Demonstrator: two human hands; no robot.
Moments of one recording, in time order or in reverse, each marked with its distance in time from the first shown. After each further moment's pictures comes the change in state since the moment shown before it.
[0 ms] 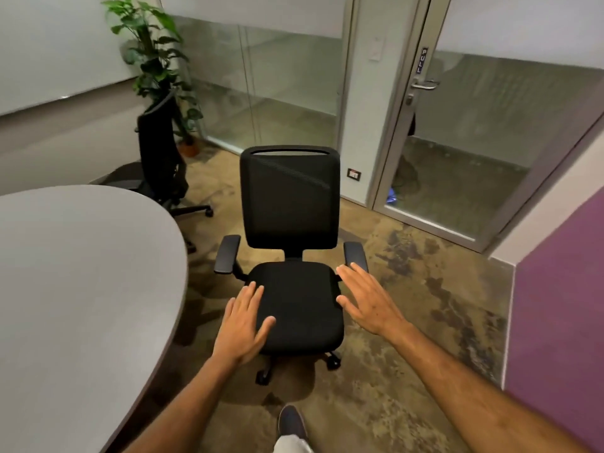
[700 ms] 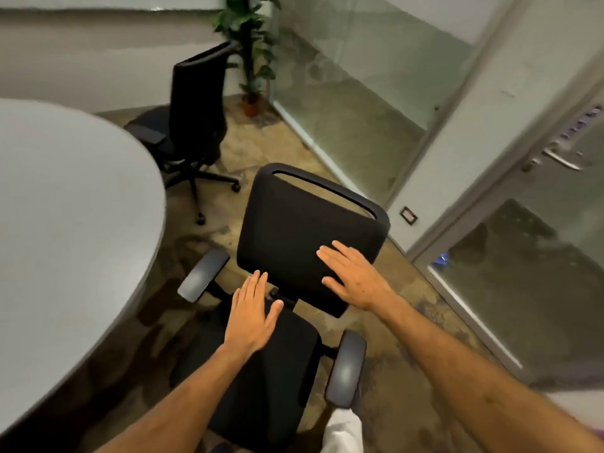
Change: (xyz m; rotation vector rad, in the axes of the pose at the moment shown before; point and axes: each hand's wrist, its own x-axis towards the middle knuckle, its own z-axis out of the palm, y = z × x) left_hand 0.352 -0.001 0.085 -0.203 0.194 -0.482; right_hand 0.431 0.200 0.011 -0.151 -0.361 -0.522
